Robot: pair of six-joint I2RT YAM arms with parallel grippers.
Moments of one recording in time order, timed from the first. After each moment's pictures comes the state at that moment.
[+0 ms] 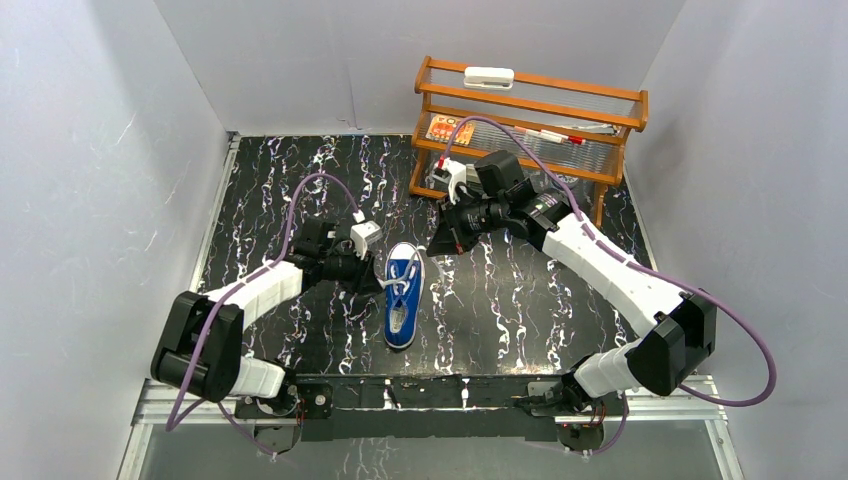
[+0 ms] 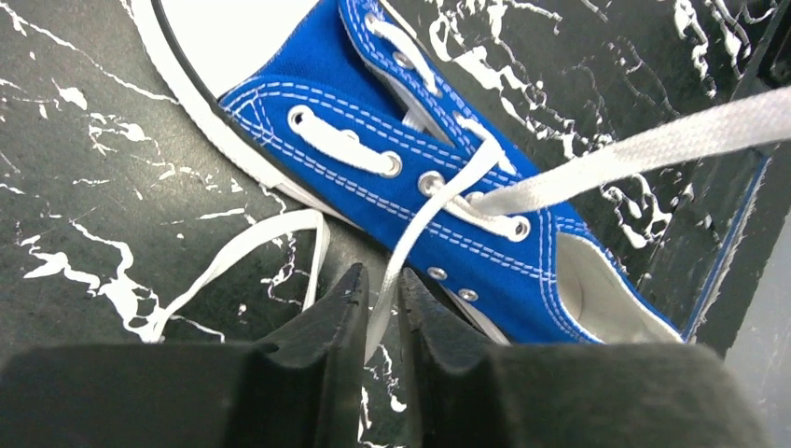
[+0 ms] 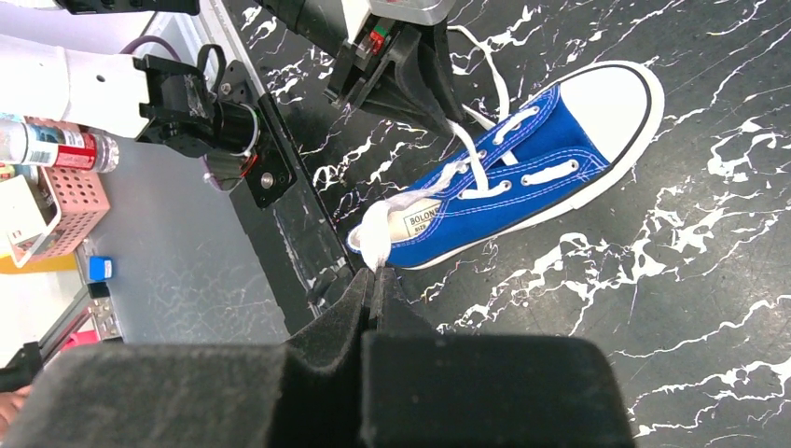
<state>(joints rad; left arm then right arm) -0.34 1.37 0.66 -0.22 0.69 0.20 0.68 1.40 1.33 -0.64 -0.63 0.18</state>
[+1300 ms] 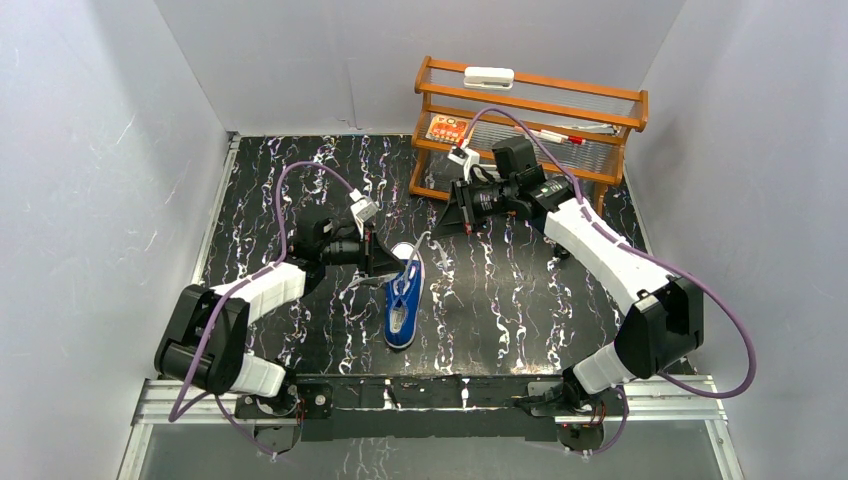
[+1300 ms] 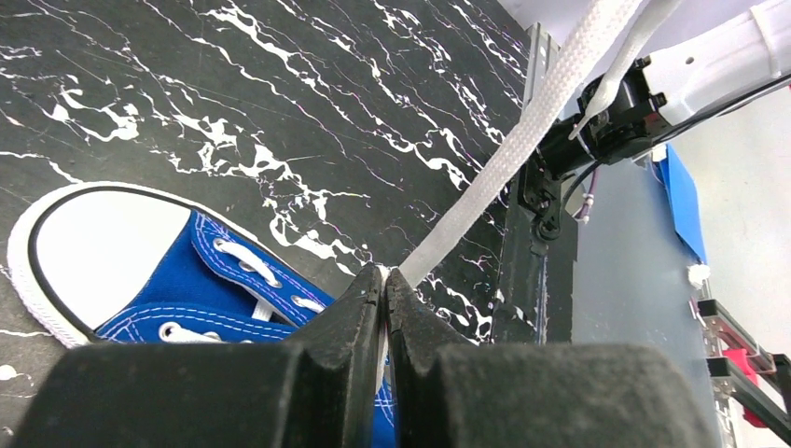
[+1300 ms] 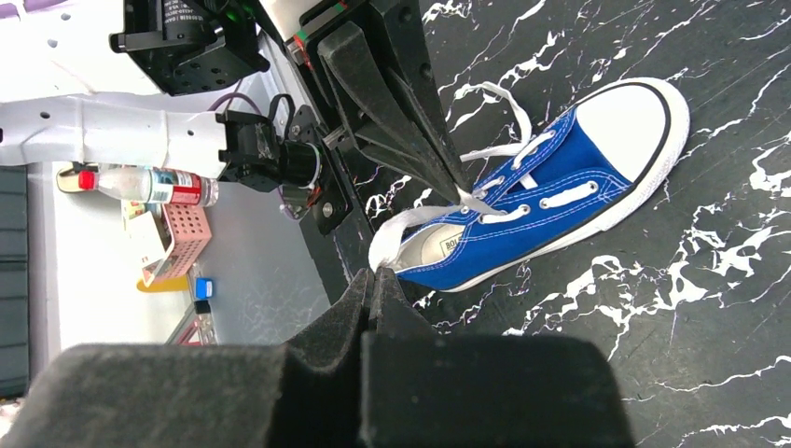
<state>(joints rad) -0.34 1.40 0.61 0.35 1.01 -0.26 0.53 1.48 1.33 -0.53 -0.86 0.31</state>
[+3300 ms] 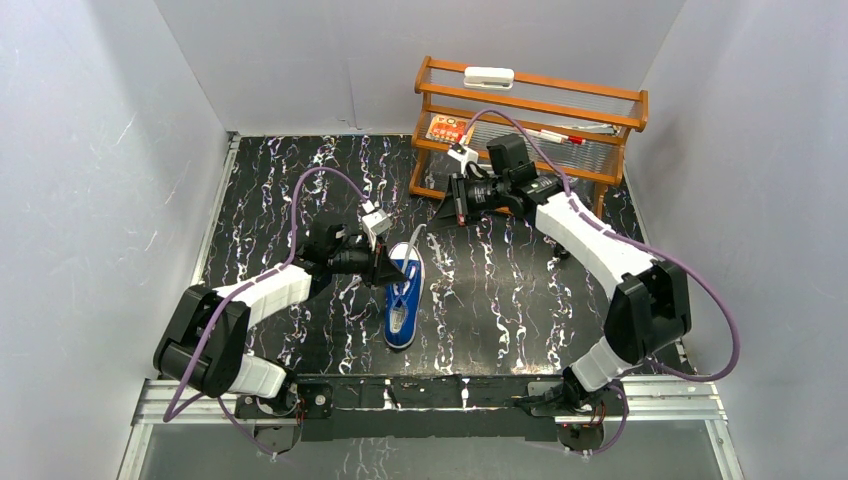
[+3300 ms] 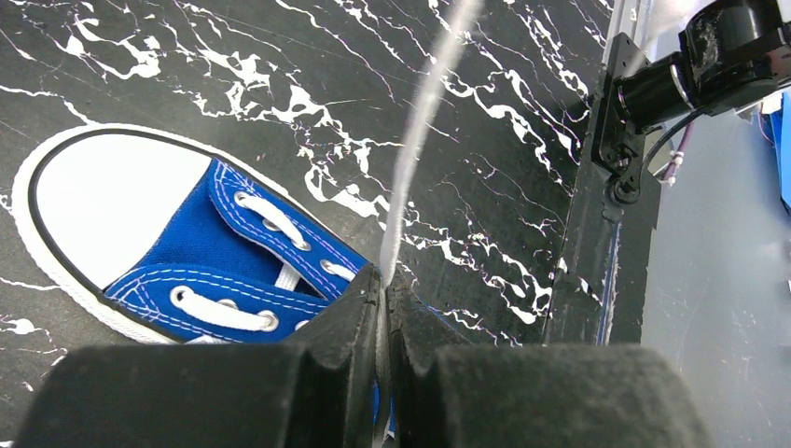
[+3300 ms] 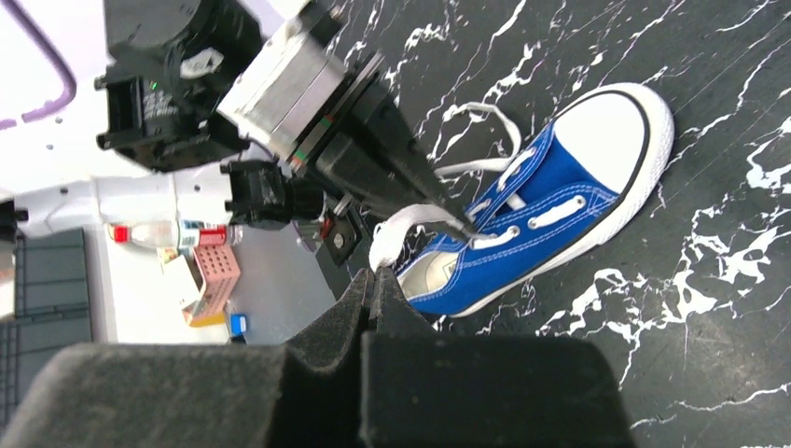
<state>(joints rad) -0.42 1.40 0.62 0.18 0.86 -0.07 0.51 1.55 1.34 -0.47 -0.85 0.42</state>
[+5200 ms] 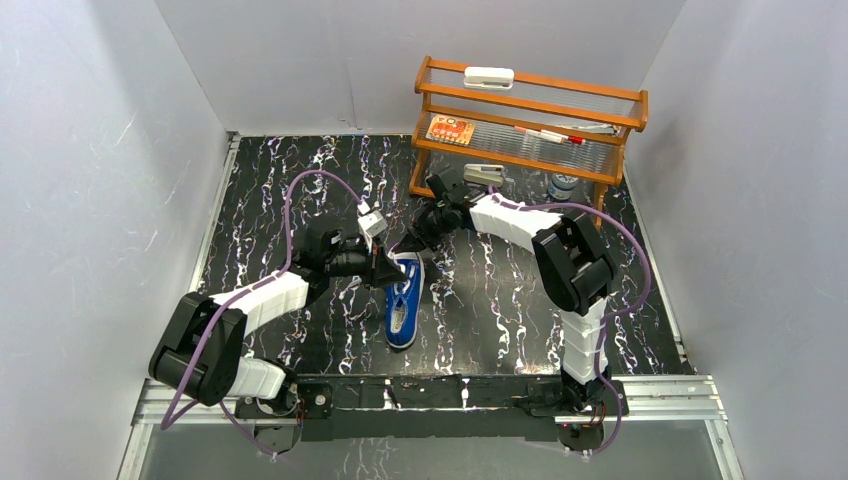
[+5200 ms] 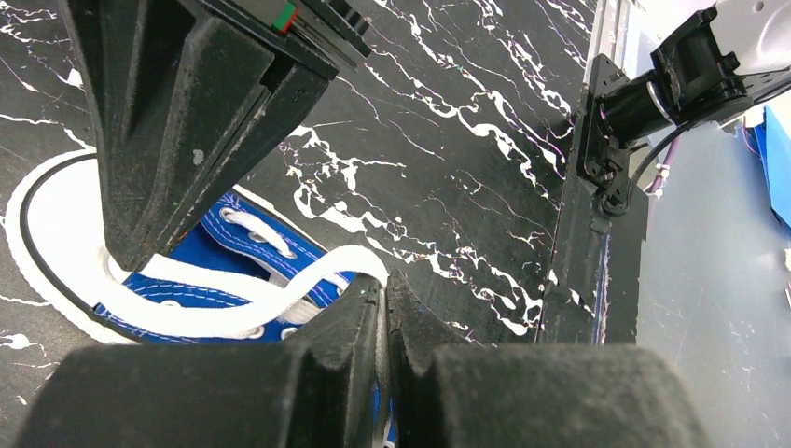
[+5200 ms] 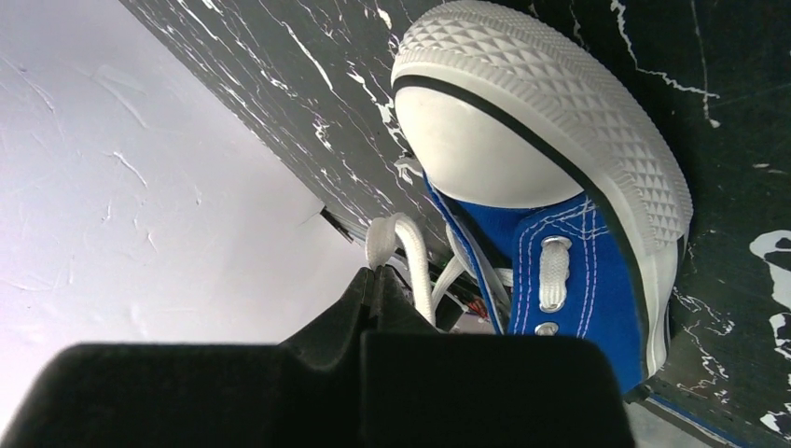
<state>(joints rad) -0.42 1.36 0.56 0.30 0.88 -0.13 0.66 1.99 1.44 -0.43 -0.55 1.37</state>
